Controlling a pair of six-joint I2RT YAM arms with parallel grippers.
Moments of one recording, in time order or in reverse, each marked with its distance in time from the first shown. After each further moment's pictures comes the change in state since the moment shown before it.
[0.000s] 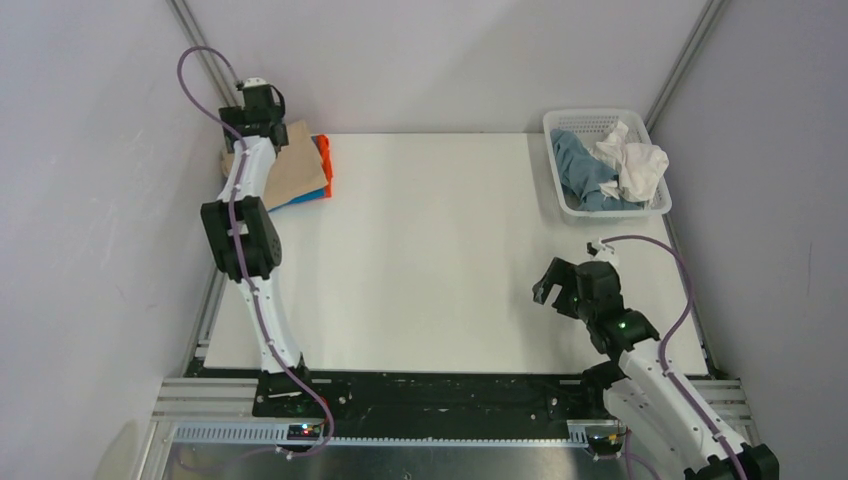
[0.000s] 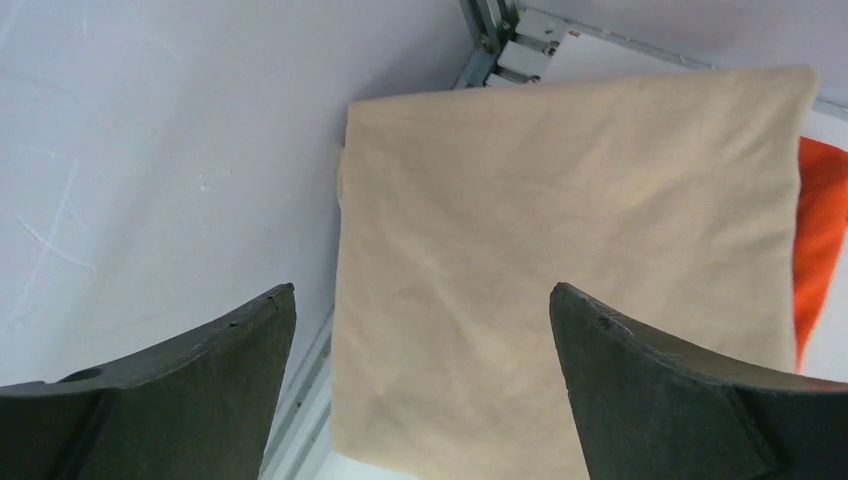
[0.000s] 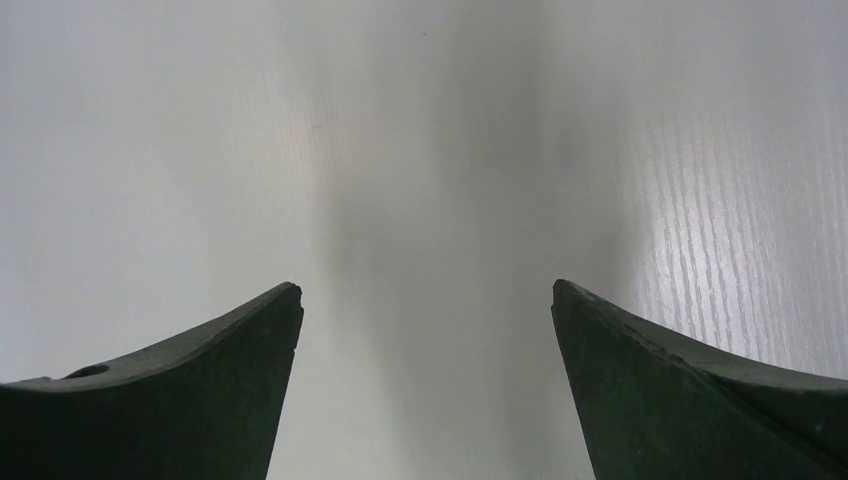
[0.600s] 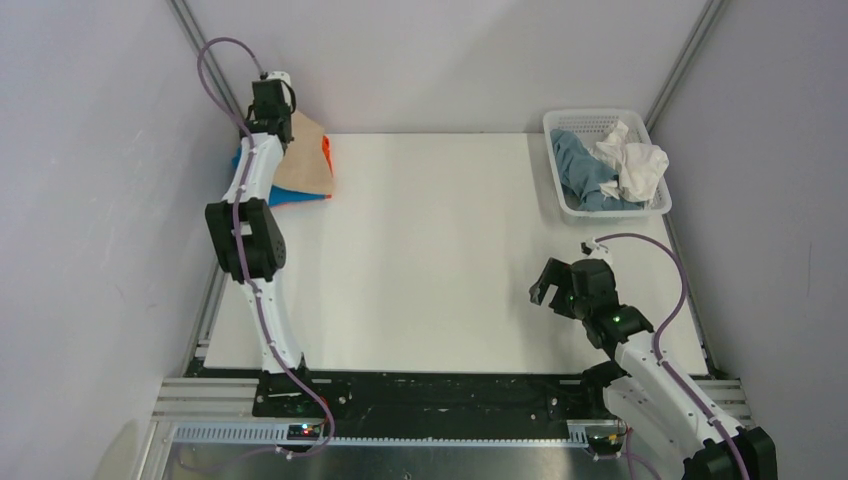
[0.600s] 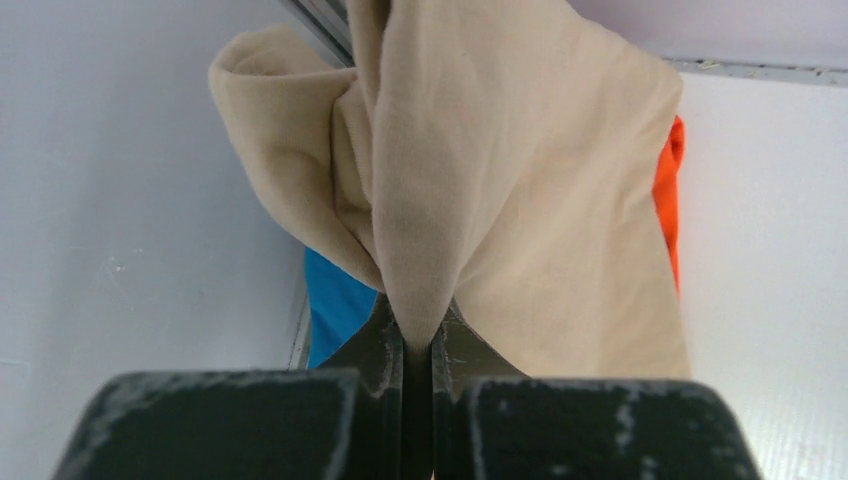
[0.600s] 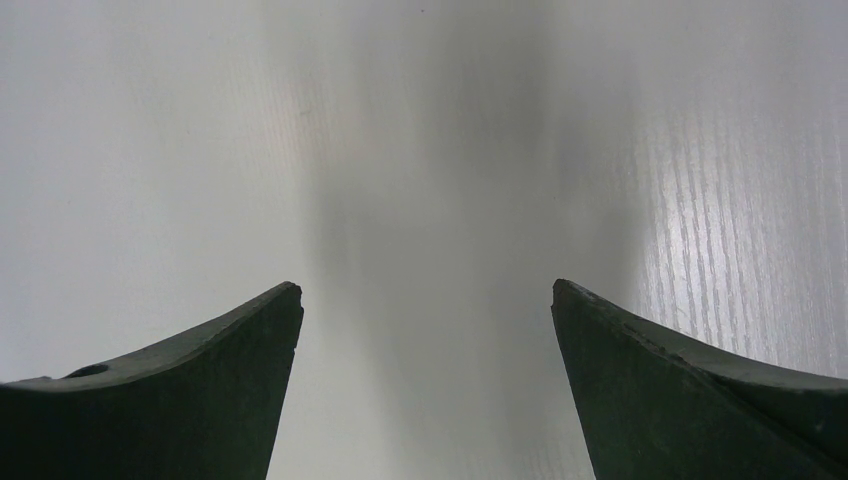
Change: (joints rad) left arm -0.057 -0.048 -0.002 -0.019 0.195 0.102; right arm 0.004 0.063 -0.005 0.032 -0.026 -0.002
